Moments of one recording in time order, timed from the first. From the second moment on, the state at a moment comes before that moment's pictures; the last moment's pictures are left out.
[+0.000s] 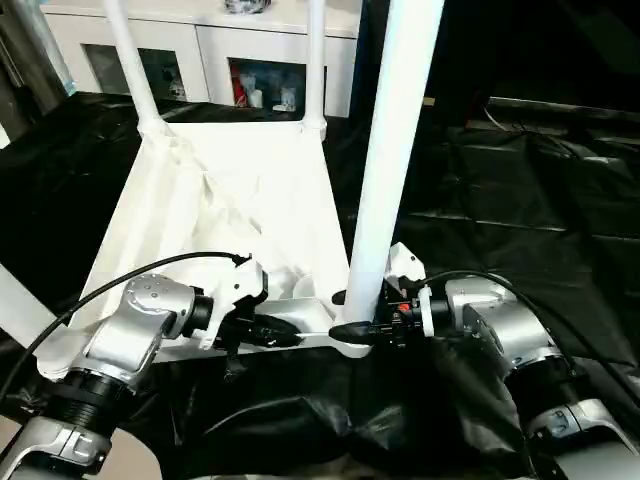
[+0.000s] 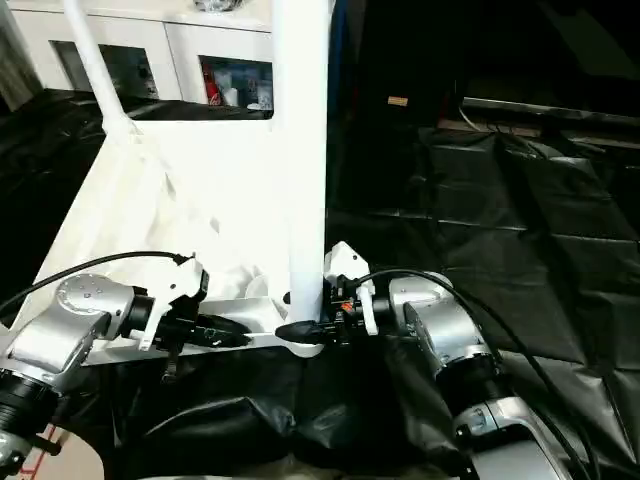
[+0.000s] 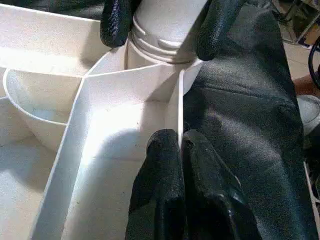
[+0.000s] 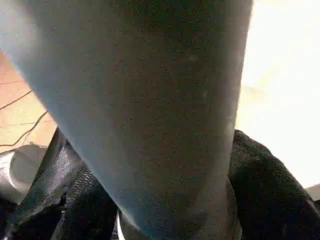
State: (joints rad) left arm -0.40 0.49 -0.24 0.30 -0.11 0.26 -1.36; right arm -0.49 -0.28 0.23 0.48 0.15 0.21 1.31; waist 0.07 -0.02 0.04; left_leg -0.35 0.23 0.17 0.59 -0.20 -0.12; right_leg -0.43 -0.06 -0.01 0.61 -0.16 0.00
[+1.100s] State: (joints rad) left arm -0.50 0.31 -0.21 0.42 -0.01 0.29 -1.06; right arm -0.59 -0.17 0.08 0.73 0.09 0.08 0.90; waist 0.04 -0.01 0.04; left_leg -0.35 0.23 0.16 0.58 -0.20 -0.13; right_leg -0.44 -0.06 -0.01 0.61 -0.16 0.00
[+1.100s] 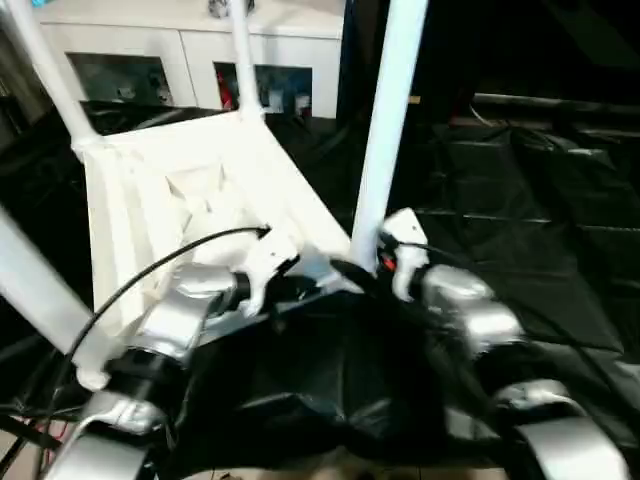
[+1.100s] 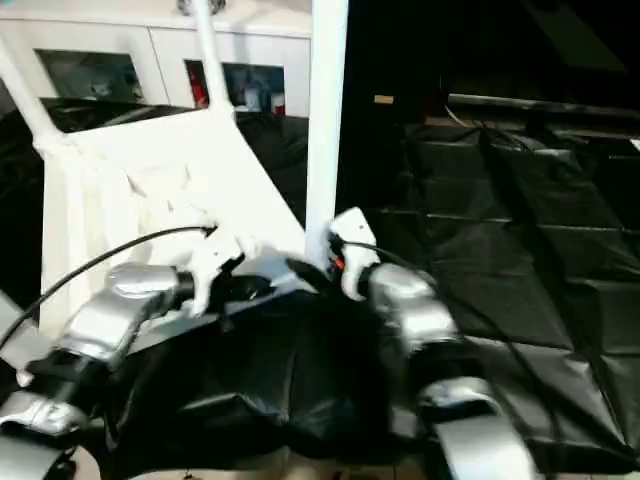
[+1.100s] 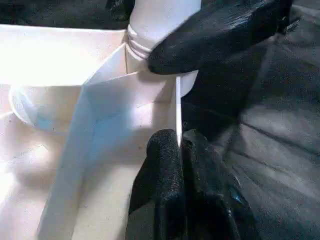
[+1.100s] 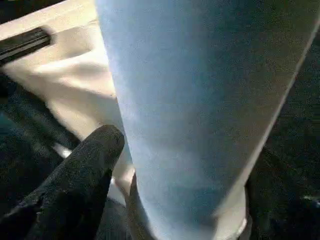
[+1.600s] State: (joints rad) left arm -0.44 0.47 -0.25 0.35 -0.08 0.24 -1.34; right arm -0.54 -0.29 0.21 0.59 0.14 0.15 1.30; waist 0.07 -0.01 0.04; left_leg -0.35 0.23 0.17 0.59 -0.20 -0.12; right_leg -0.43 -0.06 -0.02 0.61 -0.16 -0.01
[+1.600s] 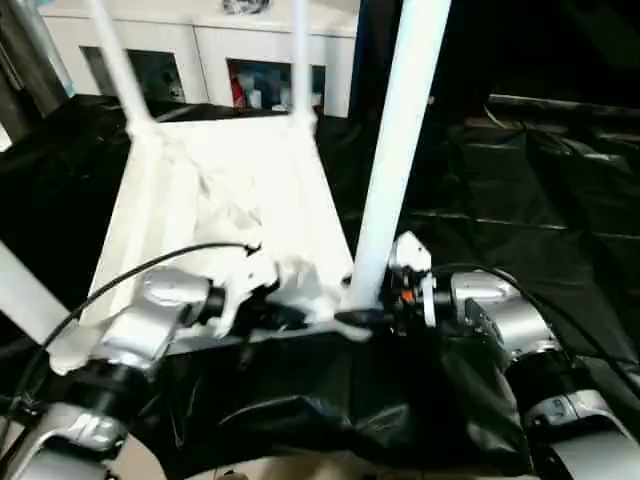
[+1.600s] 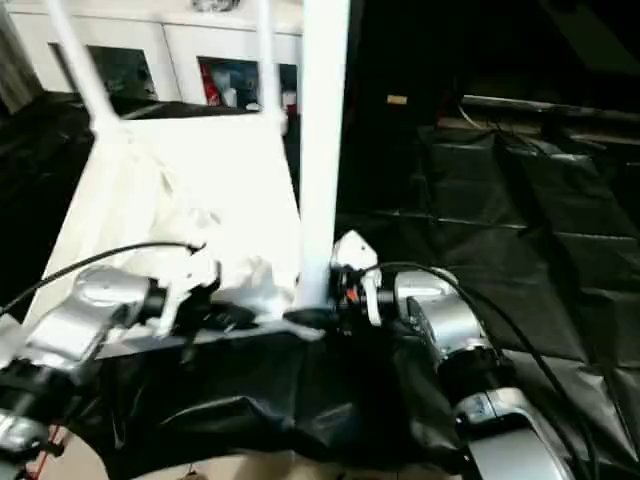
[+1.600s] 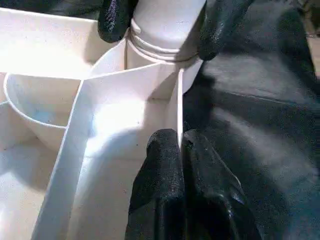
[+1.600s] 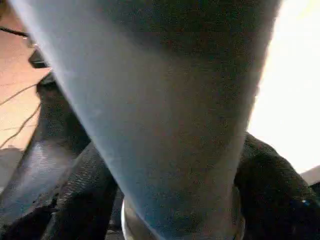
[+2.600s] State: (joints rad) left arm -0.54 0.26 -0.19 0.49 0.01 0.31 -0.91; right arm -0.62 -0.03 0.02 0.82 0.07 0.01 0.50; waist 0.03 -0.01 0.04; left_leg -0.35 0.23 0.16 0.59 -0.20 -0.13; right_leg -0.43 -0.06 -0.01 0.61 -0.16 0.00
